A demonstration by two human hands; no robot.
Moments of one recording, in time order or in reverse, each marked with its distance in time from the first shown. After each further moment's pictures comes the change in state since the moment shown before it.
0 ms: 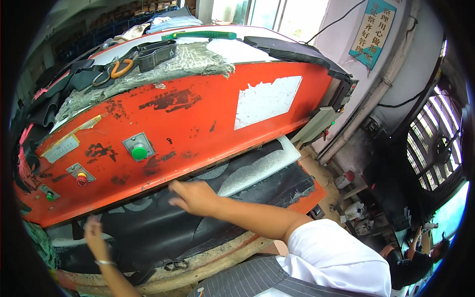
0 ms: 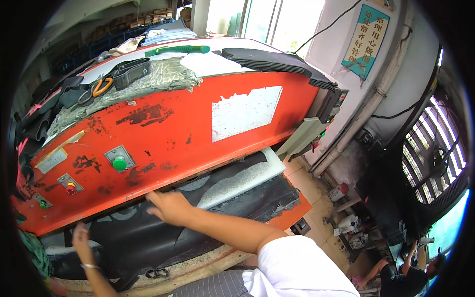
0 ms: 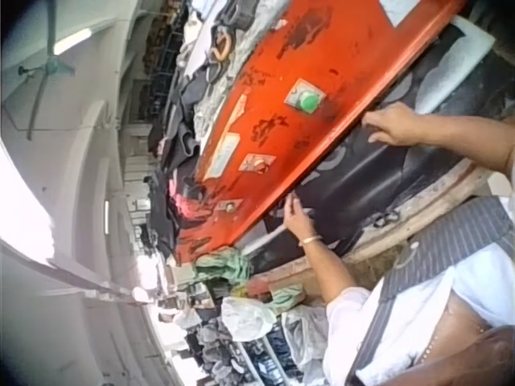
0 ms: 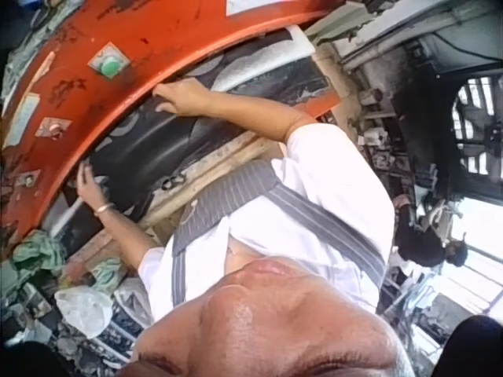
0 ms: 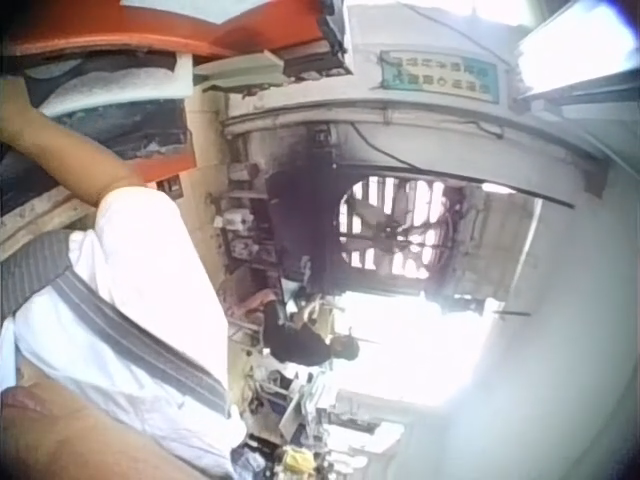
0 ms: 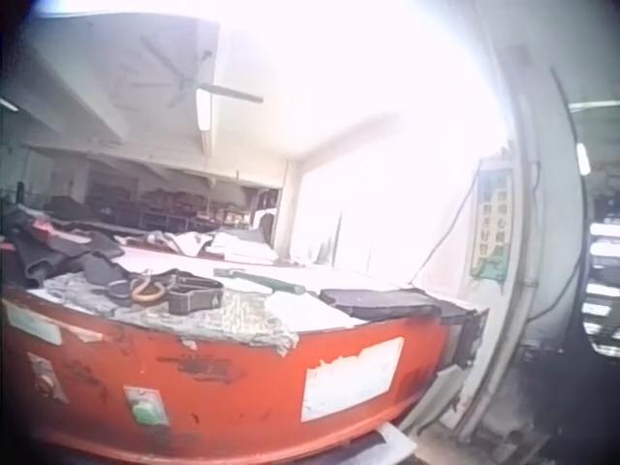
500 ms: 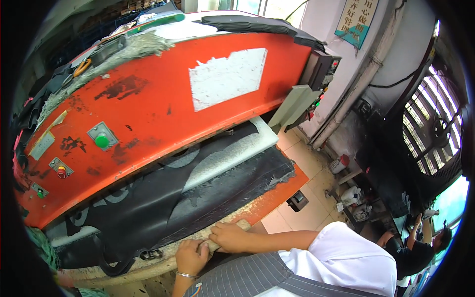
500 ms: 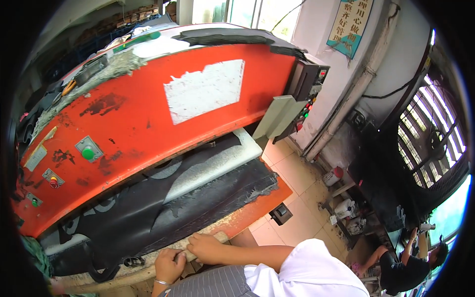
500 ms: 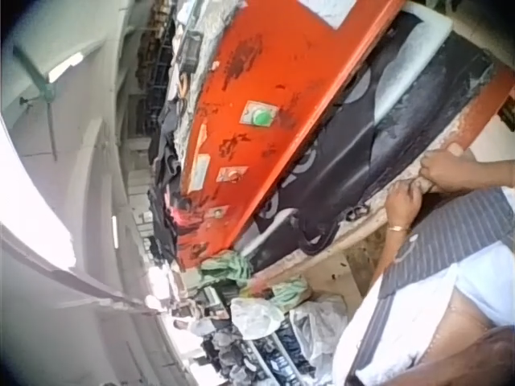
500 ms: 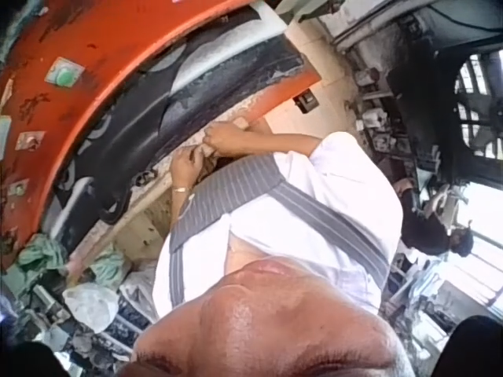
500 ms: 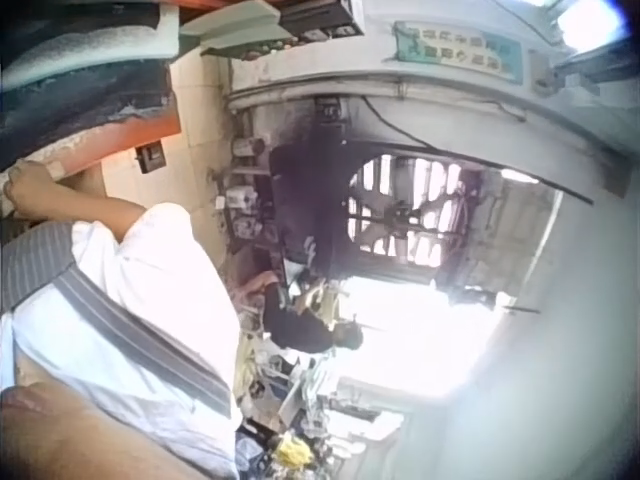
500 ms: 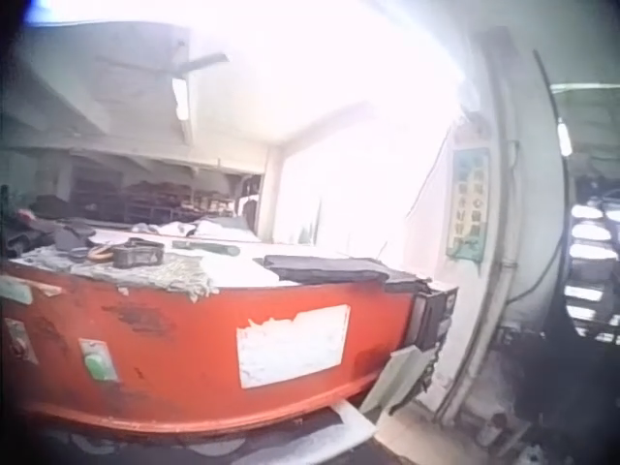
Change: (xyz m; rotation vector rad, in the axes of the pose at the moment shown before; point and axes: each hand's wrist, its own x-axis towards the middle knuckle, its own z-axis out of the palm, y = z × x) left_hand -0.221 0.174 0.219 0.209 -0.519 0.233; right_hand -0.216 -0.006 -0.013 -0.121 -0.438 0.009
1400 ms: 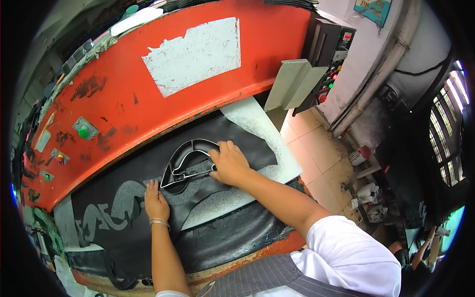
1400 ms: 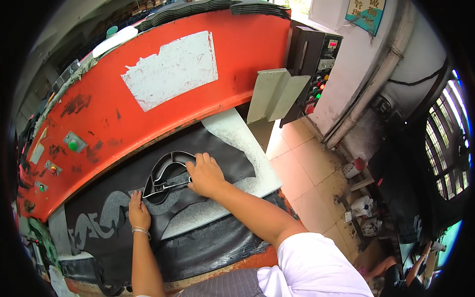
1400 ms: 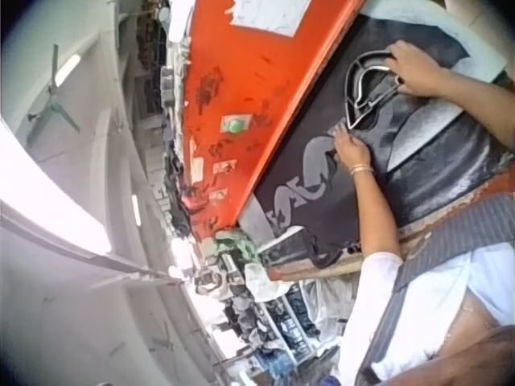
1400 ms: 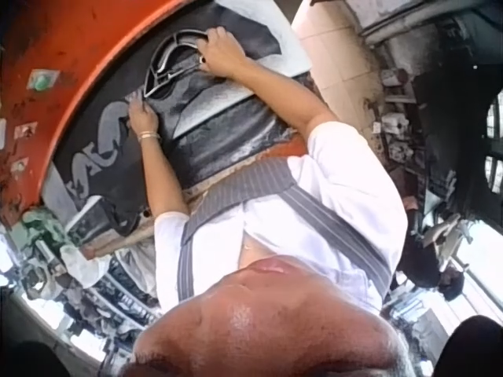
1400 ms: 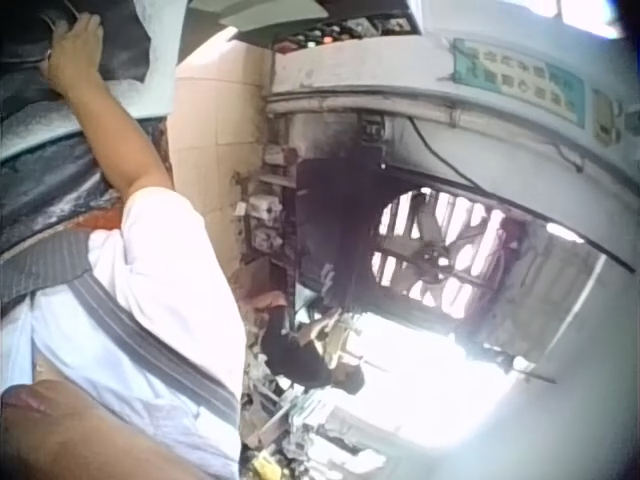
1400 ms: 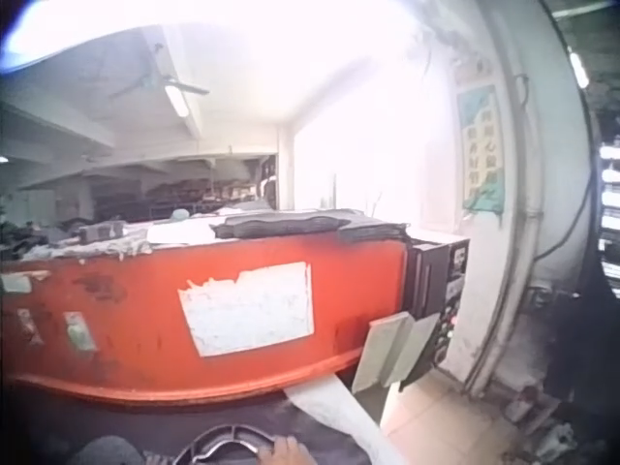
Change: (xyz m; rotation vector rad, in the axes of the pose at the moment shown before) left_hand 0.203 -0.089 0.042 0.366 0.217 -0.216; right_hand 0.083 0.213 -0.117 -0.200 0.274 0.383
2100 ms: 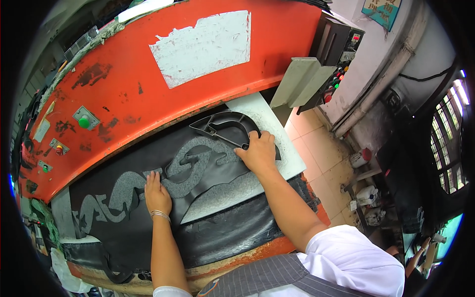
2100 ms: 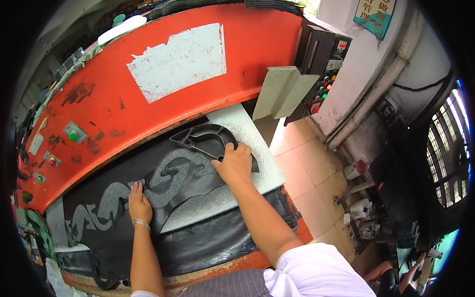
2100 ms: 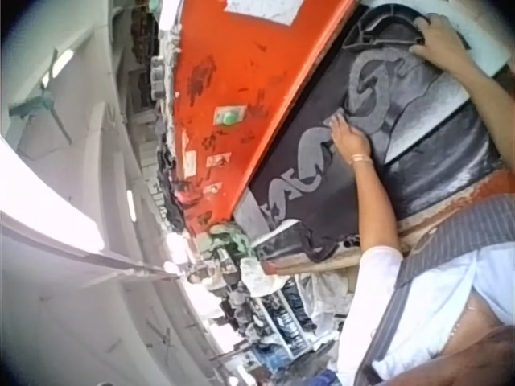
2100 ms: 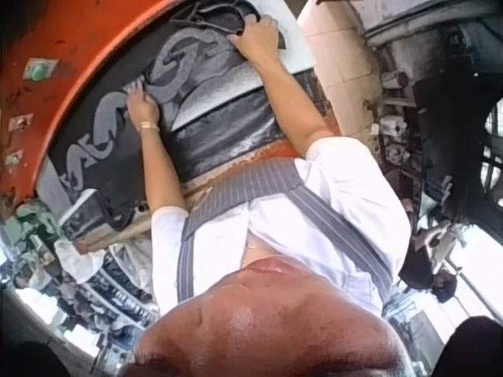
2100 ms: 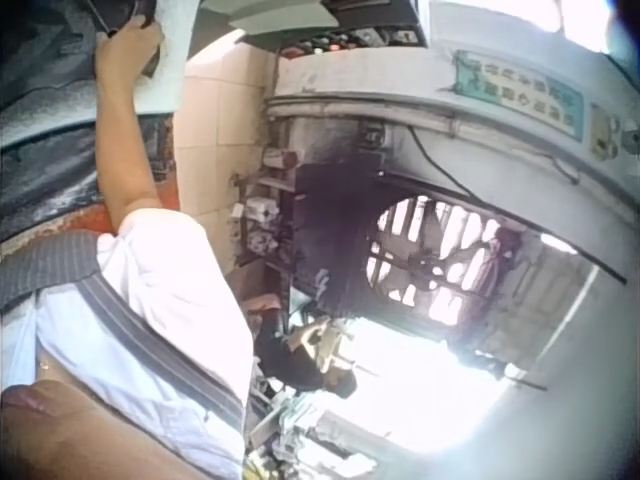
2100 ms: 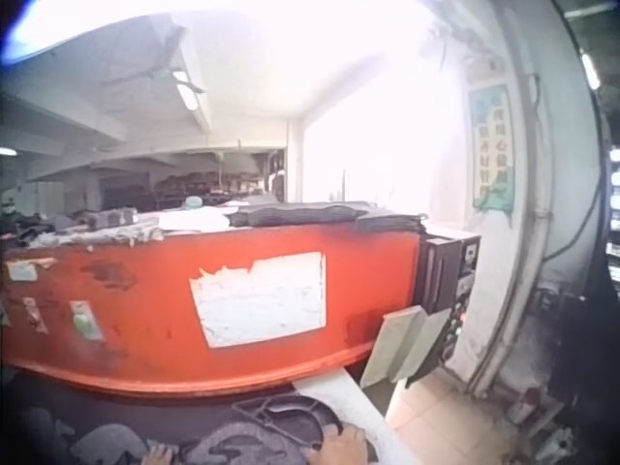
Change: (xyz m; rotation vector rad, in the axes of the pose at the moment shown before) left_hand -0.016 0.015 -0.001 0.075 0.018 -0.023; right_hand -0.027 0.033 -0.008 0.073 0.176 0.576
